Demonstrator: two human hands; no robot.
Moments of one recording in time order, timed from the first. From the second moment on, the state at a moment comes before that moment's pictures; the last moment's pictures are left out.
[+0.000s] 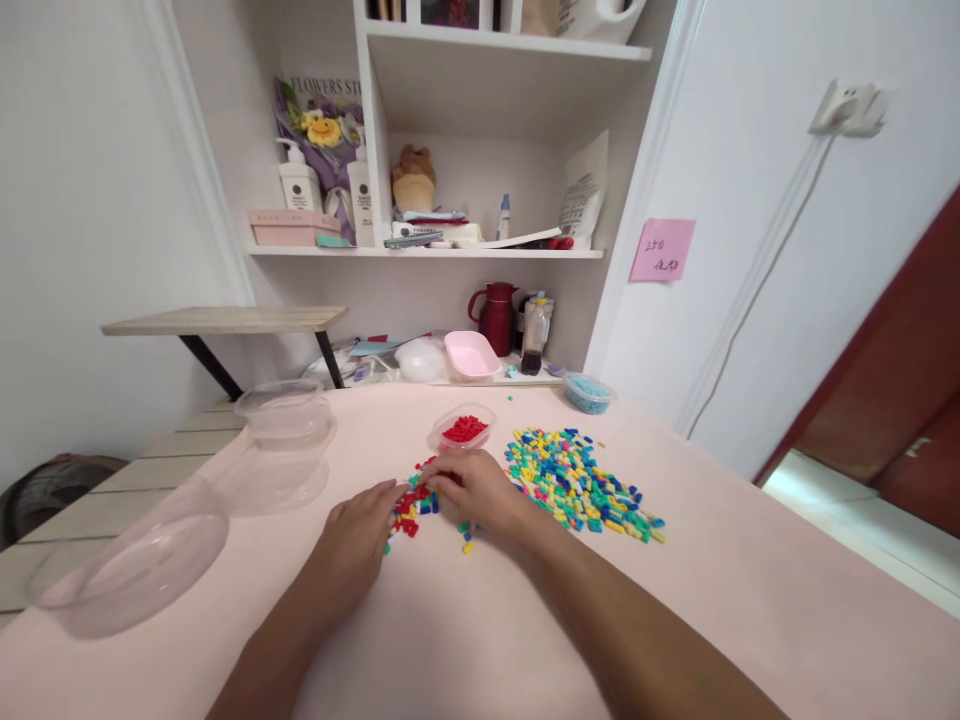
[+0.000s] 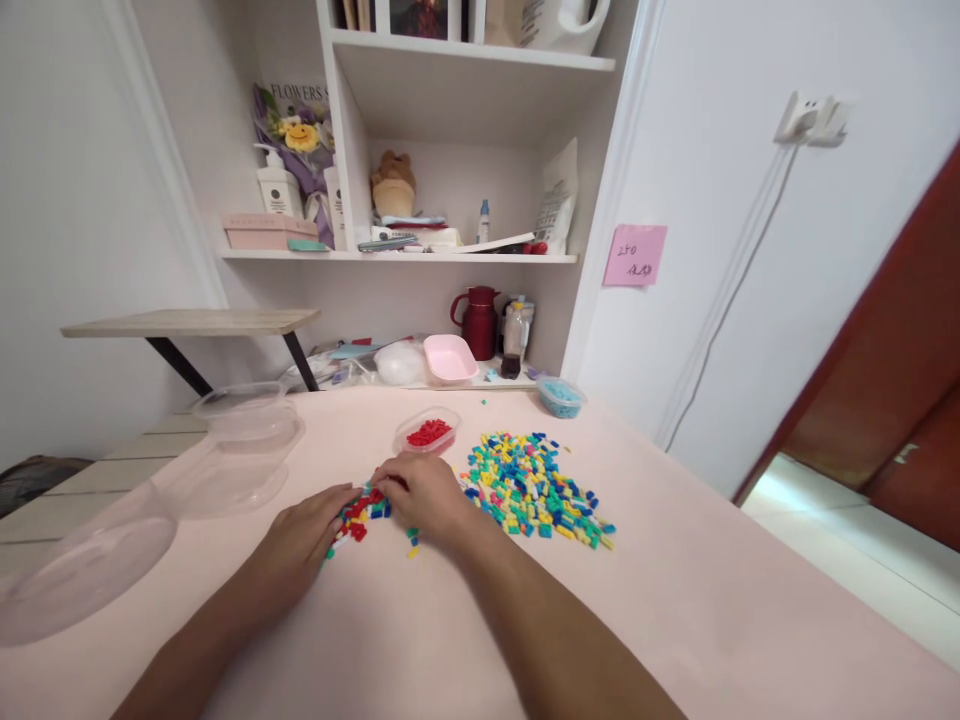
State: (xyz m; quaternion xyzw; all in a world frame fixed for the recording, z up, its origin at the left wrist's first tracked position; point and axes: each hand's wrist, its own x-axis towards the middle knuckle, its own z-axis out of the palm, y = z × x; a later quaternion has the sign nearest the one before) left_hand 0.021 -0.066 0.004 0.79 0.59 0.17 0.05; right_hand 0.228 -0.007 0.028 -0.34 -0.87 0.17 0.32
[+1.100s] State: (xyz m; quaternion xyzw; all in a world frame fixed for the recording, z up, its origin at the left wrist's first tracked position) left_hand 0.020 -0.064 0.002 0.80 0.59 0.14 0.04; right_hand 0.223 -0.026 0.025 -0.29 -0.92 0.18 0.18
